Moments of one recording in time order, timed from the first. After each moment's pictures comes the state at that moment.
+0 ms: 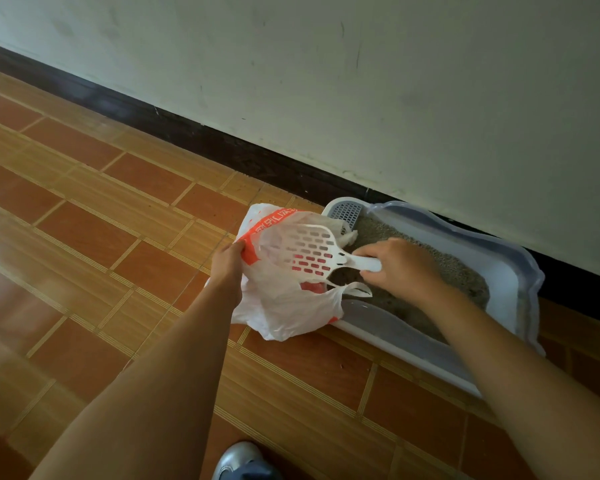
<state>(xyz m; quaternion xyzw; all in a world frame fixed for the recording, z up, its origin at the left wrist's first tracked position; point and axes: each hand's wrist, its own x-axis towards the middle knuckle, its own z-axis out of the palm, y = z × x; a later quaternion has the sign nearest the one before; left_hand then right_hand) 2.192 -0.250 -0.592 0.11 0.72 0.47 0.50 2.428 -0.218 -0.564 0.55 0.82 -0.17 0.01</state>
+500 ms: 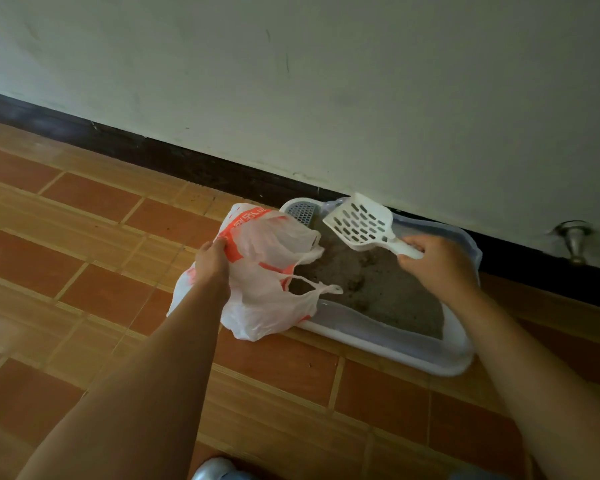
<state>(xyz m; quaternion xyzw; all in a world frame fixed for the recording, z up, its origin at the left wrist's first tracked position) 2.235 -0.228 -0.592 0.14 0.73 0.44 0.50 2.526 -0.231 -0.550 0.73 0.63 -0.21 -0.13</state>
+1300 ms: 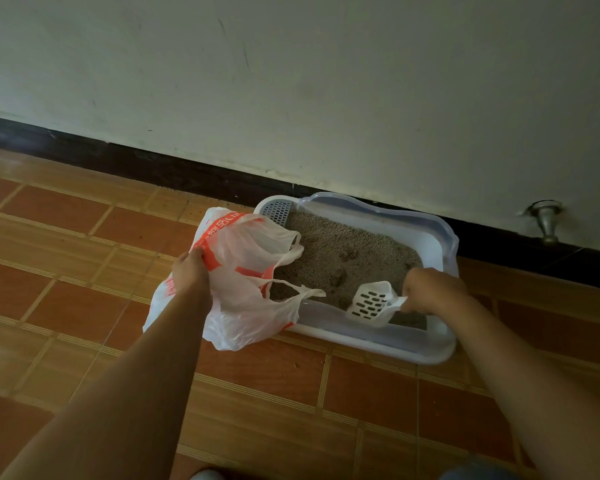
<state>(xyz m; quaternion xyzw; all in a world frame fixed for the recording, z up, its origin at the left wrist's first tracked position) 2.243 -0.221 -0.609 0.13 0.75 0.44 0.47 2.558 -0.244 -0.583 0.72 0.62 -0.20 0.24</state>
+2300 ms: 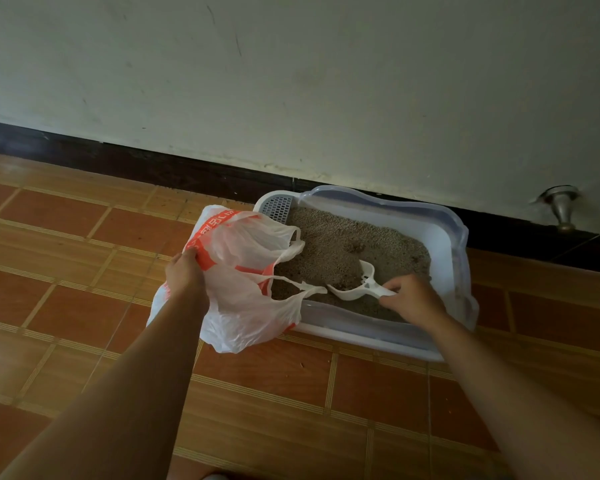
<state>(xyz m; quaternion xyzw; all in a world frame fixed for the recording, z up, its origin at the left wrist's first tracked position) 2.239 -0.219 -0.613 0.11 0.75 0.45 0.47 2.551 -0.255 -0.649 0.76 0.55 -0.35 -0.06</state>
